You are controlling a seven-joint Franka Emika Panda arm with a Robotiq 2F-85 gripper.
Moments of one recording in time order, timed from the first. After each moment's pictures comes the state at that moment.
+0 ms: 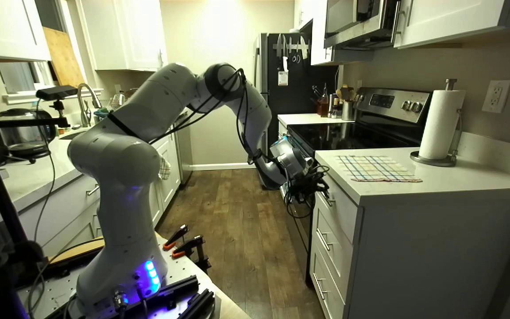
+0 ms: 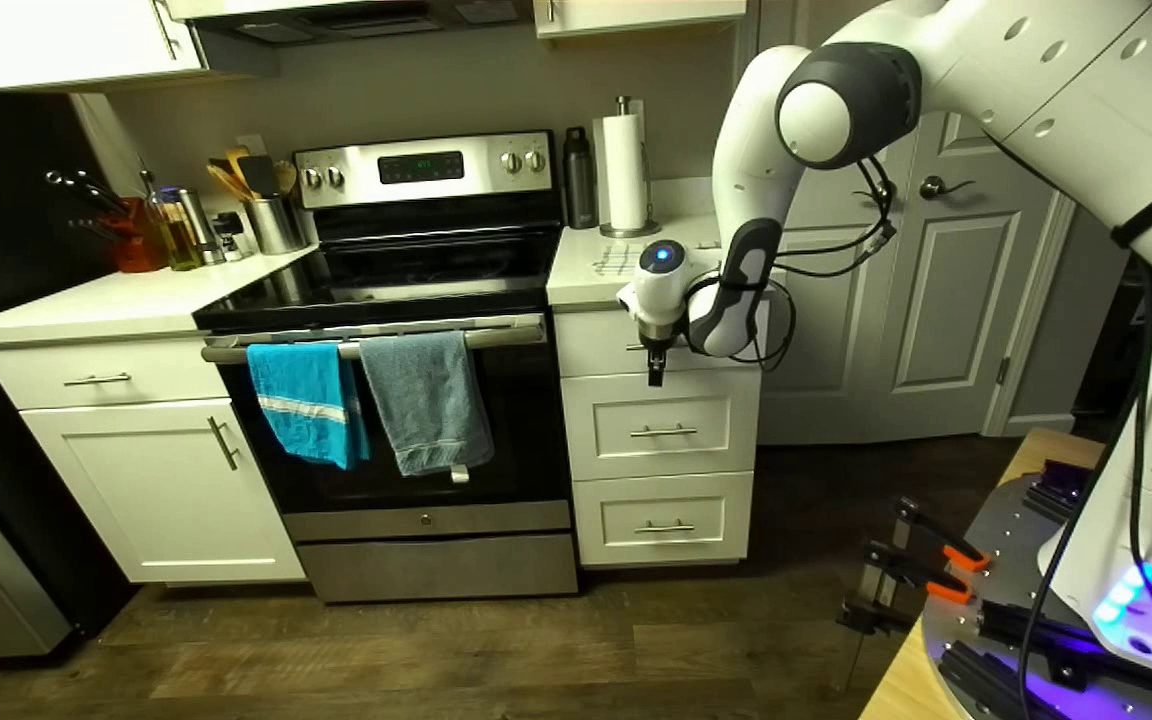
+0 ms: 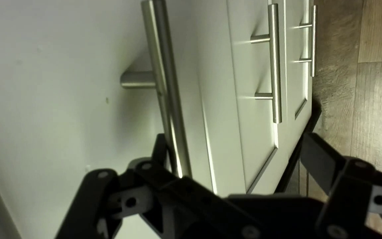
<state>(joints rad) 0.17 0.92 -0.41 -1.74 -0.83 3.03 0.15</state>
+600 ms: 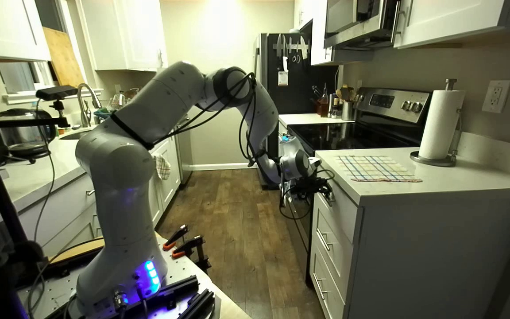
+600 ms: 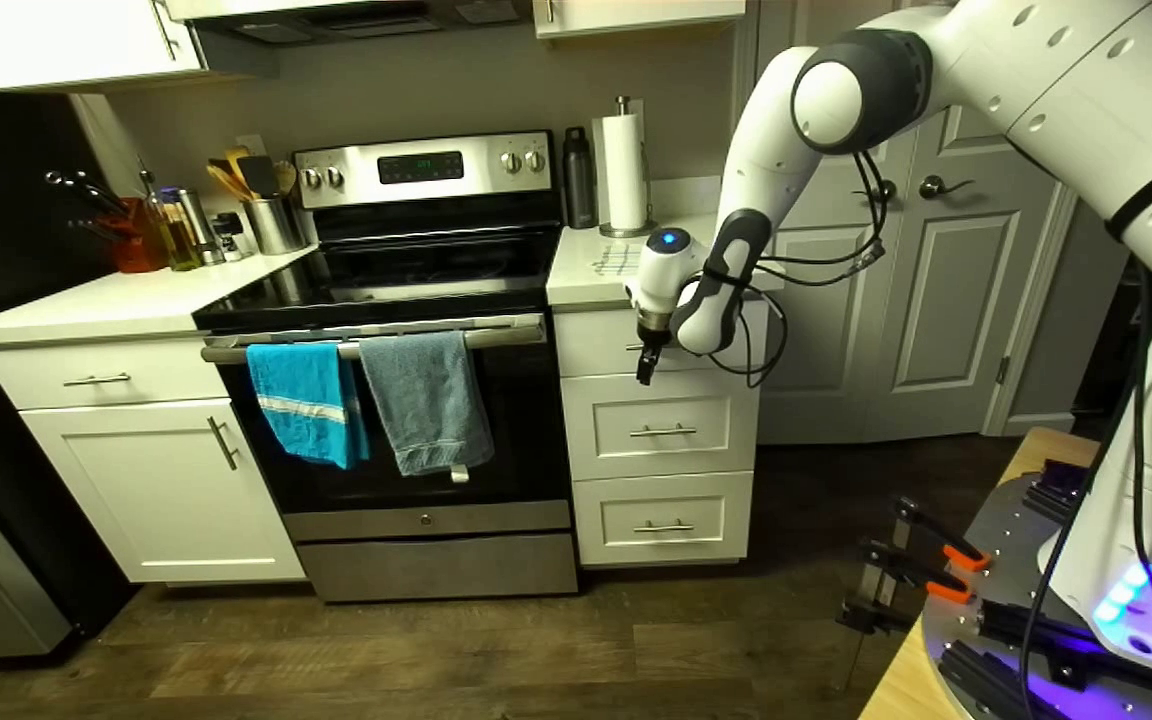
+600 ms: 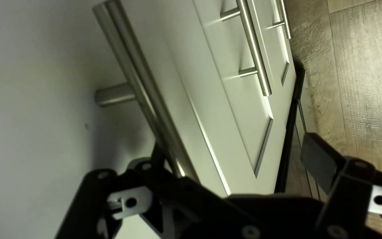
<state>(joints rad) 0.00 0.91 -0.21 -1.71 -0.57 3.02 0.01</state>
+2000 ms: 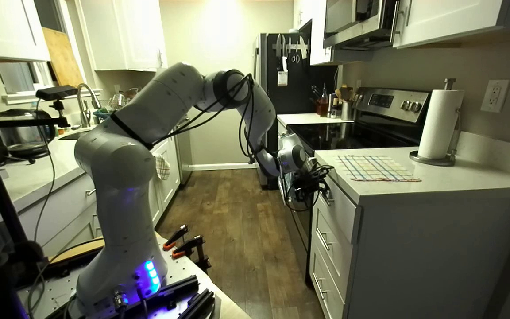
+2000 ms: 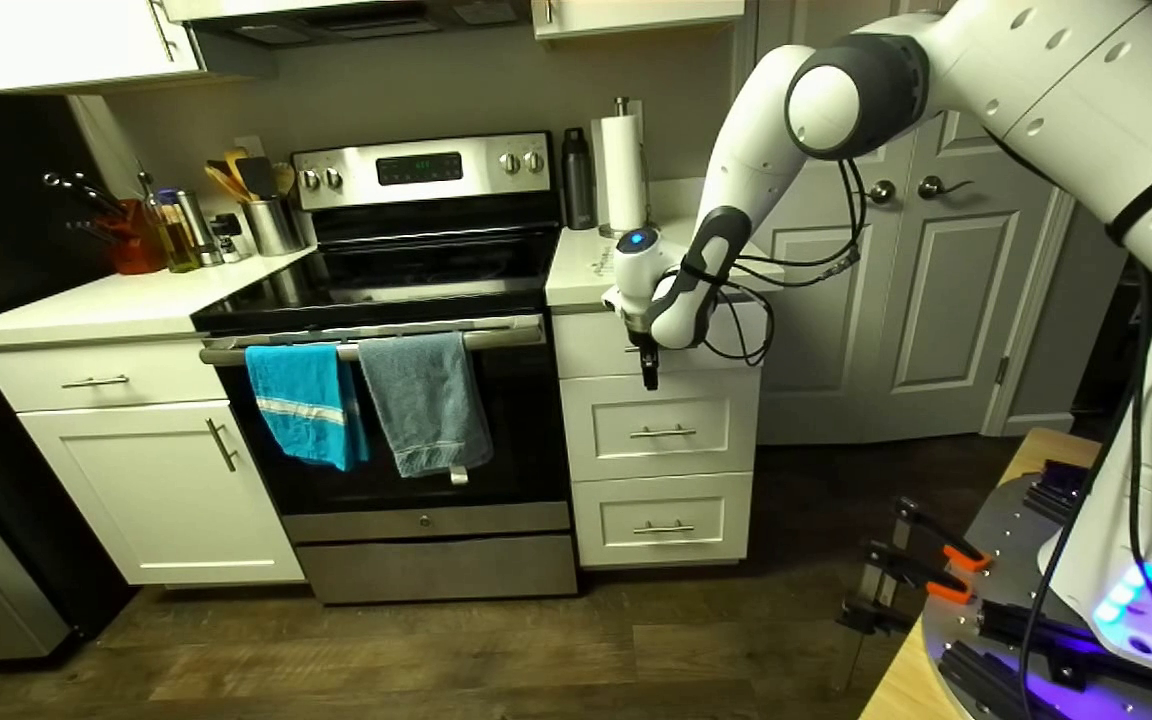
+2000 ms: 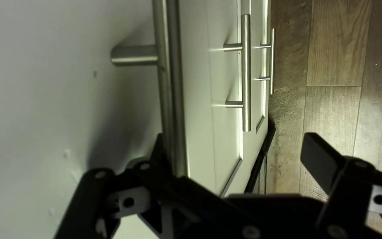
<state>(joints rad) 0.03 0.92 -0.19 -1.63 -0.53 2.78 -0.32</state>
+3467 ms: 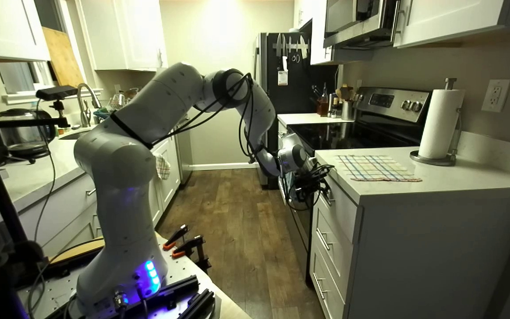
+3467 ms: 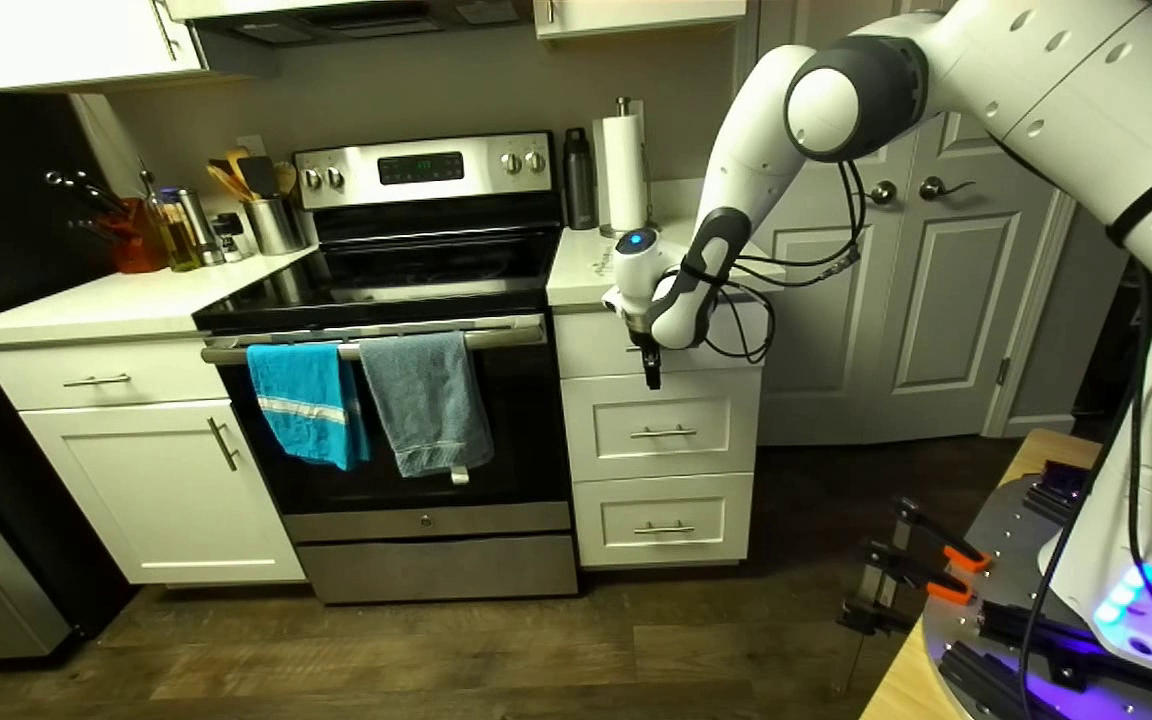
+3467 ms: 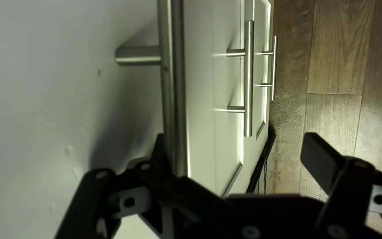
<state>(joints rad) 0.05 0.92 -0.21 -1.62 -0.53 2.76 -0.34</state>
